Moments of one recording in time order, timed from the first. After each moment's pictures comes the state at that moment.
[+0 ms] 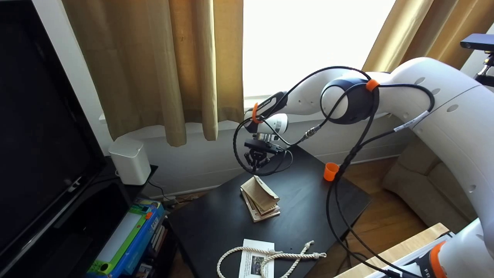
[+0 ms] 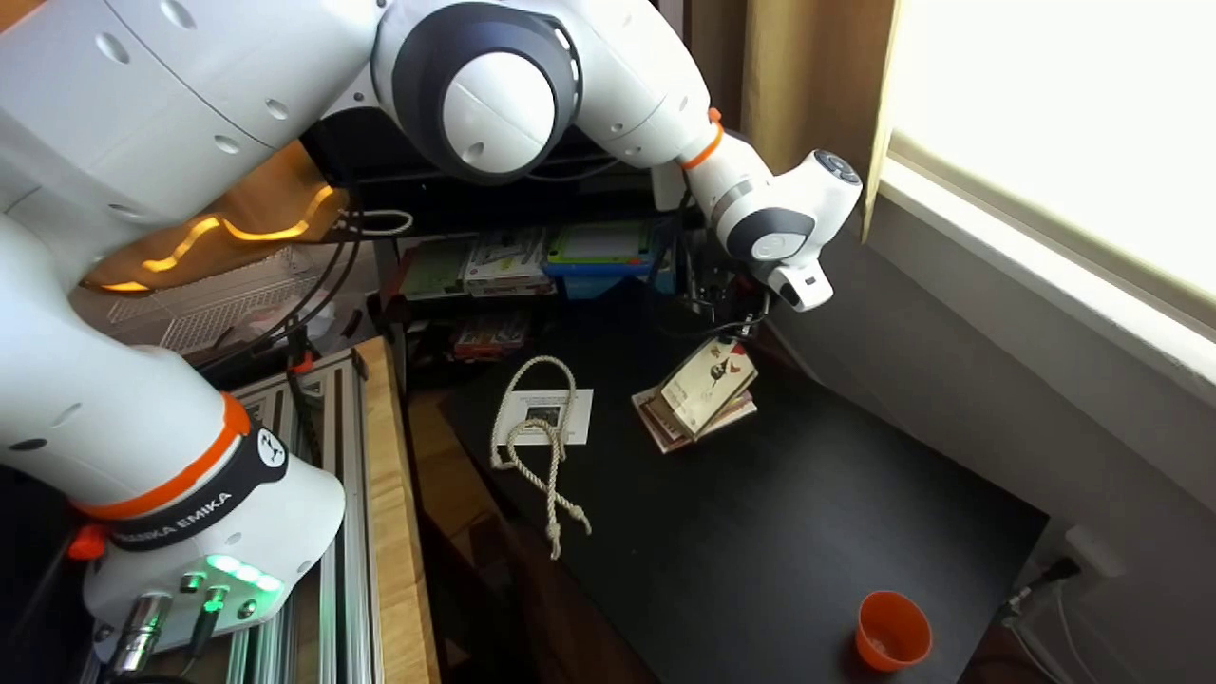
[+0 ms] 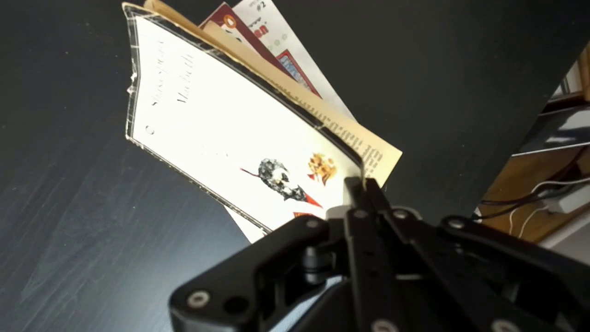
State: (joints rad) arm 0.10 1.24 0.05 -1.23 0.29 2.21 0.53
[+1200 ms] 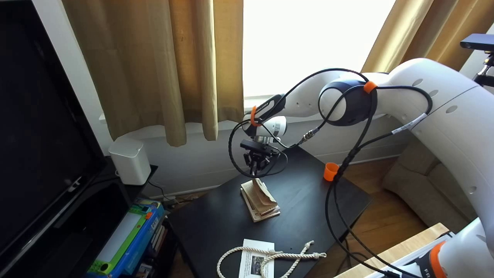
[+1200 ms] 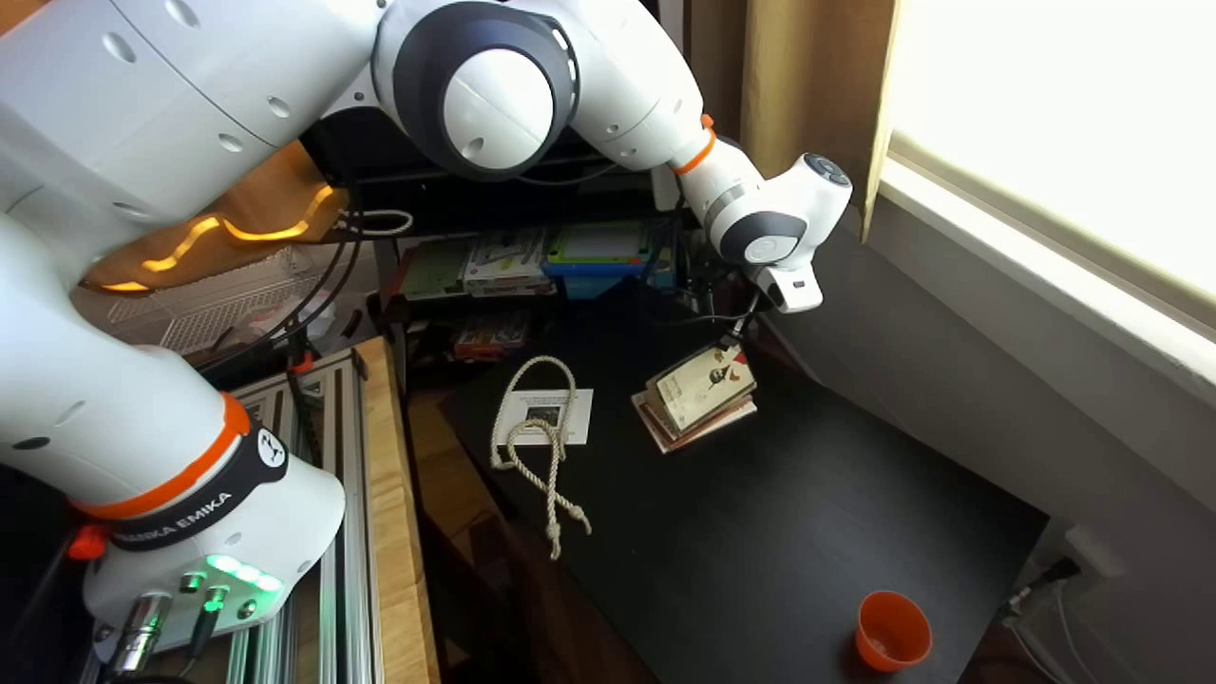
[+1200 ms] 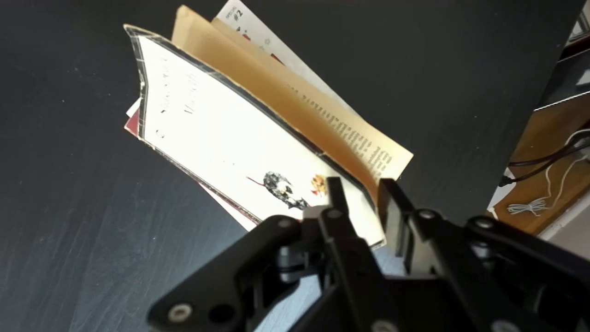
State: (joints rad) arm 0.12 1.24 0.04 -1.24 0.29 2.24 0.72
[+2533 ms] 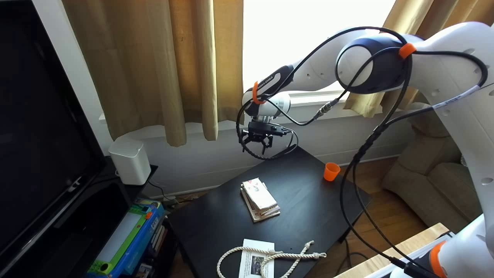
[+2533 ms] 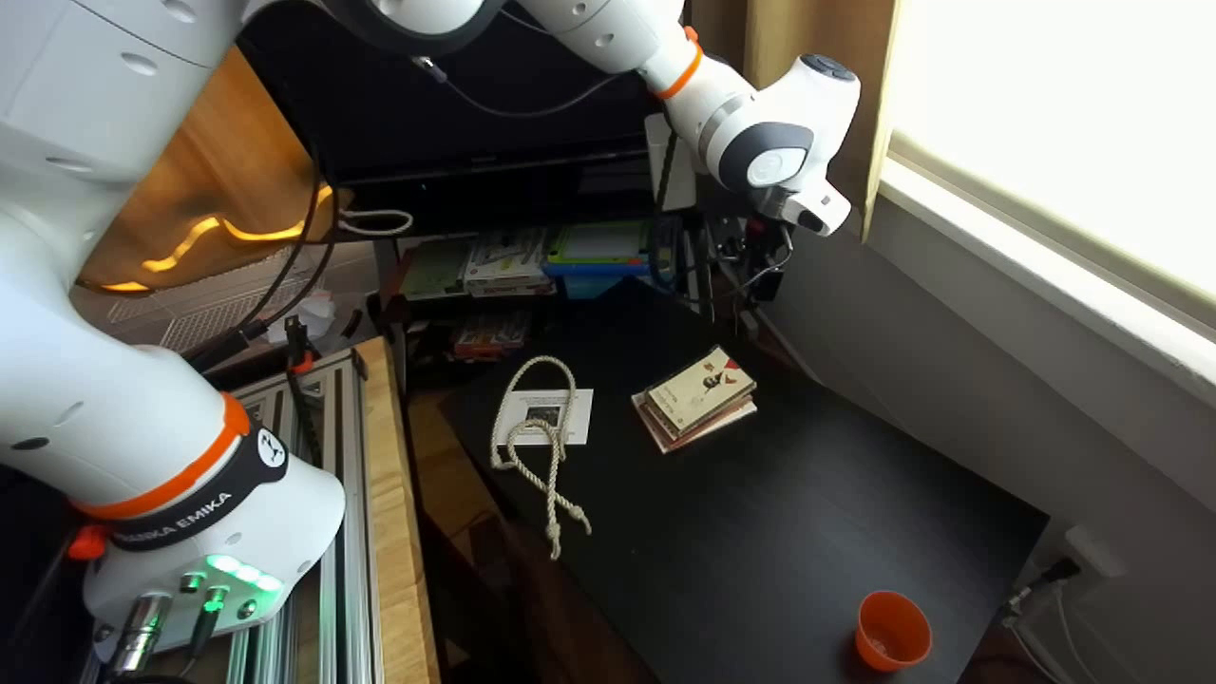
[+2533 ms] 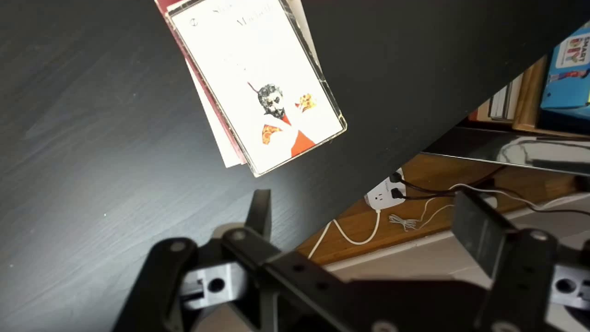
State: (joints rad) arm 0.11 0.97 0.06 -1.45 0.21 2.31 0.28
